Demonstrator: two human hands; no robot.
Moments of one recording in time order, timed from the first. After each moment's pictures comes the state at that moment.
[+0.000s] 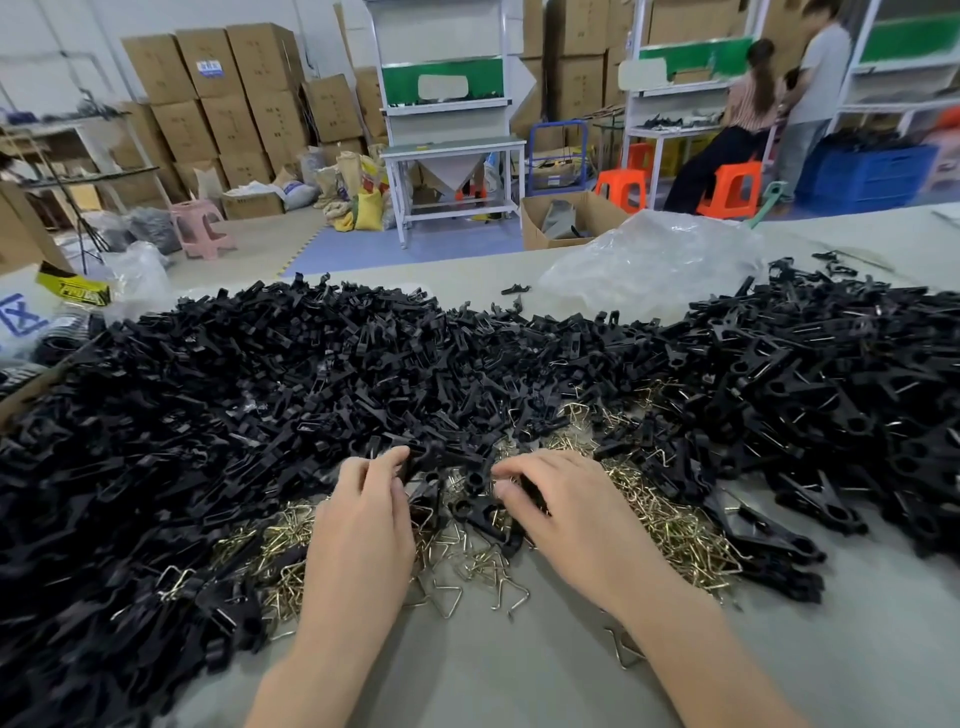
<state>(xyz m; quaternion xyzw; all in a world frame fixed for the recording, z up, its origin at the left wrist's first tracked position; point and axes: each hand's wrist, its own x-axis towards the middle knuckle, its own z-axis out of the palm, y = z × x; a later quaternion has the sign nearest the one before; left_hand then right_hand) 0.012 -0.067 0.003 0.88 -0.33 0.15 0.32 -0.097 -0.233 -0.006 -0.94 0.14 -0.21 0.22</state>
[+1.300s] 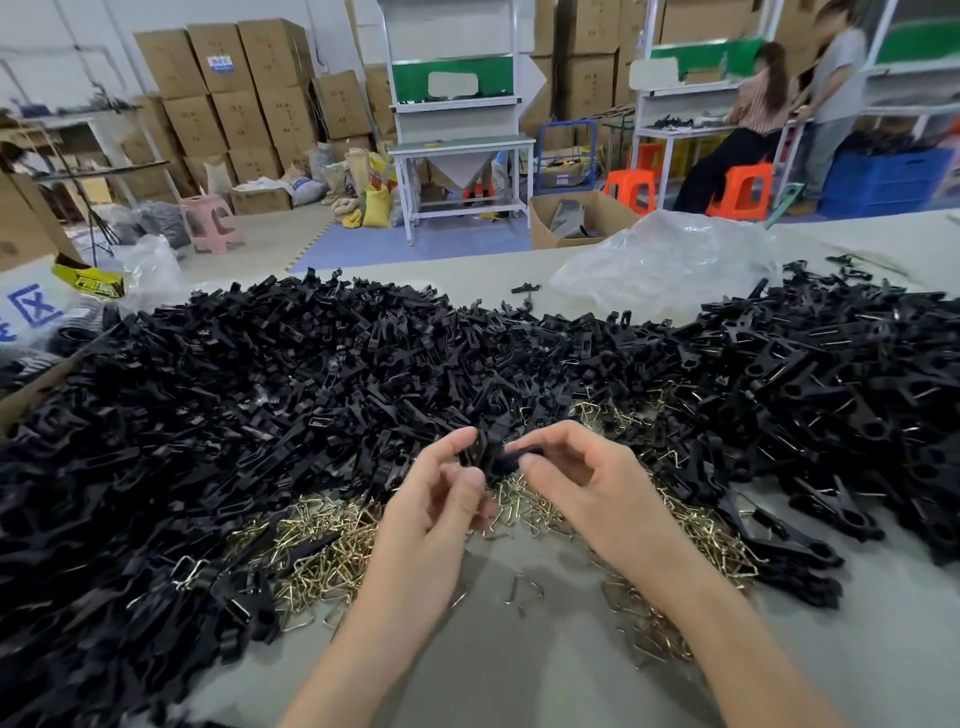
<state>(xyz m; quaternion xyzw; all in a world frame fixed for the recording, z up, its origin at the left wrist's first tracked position) -0.004 -0.081 0.001 0.66 -0.35 -0.15 0.65 -0.104 -0.231 0.020 -0.77 0.14 -0.25 0.57</state>
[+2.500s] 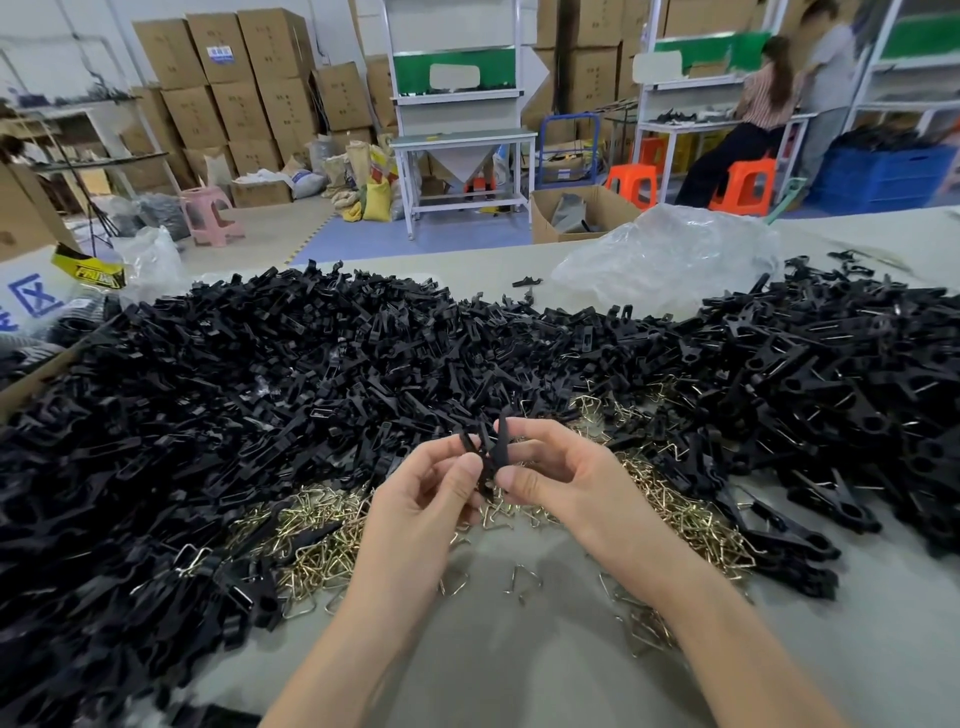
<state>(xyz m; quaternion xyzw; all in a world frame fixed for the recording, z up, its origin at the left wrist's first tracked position) -0.008 -0.078 0.014 0.63 -0.28 -0.18 0.71 -0.094 -0.227 0.013 -0.70 0.09 -0.18 0.68</state>
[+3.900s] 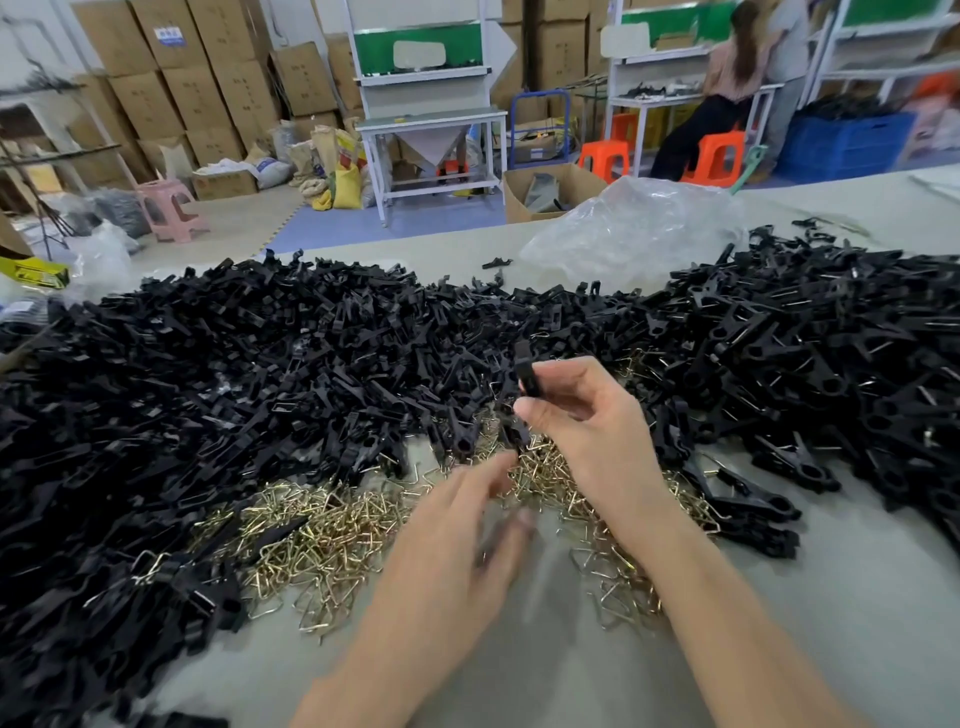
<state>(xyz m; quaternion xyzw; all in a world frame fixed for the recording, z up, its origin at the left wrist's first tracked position) -0.039 -0.084 -0.006 0.78 -0.51 -0.01 0.37 -0.100 -0.247 0.018 -0.67 0.17 -0.38 0.61</state>
